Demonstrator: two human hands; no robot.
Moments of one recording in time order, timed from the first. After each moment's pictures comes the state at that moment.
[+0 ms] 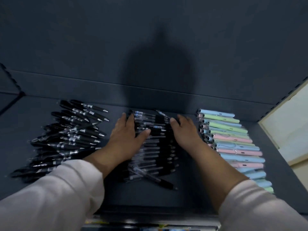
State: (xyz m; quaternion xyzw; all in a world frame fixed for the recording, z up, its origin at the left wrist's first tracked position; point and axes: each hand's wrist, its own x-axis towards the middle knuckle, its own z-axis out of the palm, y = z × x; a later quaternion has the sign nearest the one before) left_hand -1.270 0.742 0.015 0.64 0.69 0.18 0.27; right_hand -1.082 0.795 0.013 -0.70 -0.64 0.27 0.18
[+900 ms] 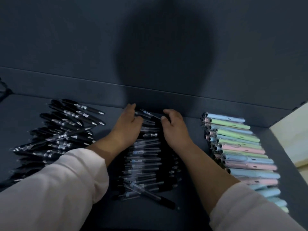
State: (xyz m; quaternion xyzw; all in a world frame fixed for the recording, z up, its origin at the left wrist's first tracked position) left_hand -1.267 0.804 0.014 0.57 0.66 0.33 0.35; right_hand -1.114 0.825 0.001 -0.61 -0.67 0.29 0.31
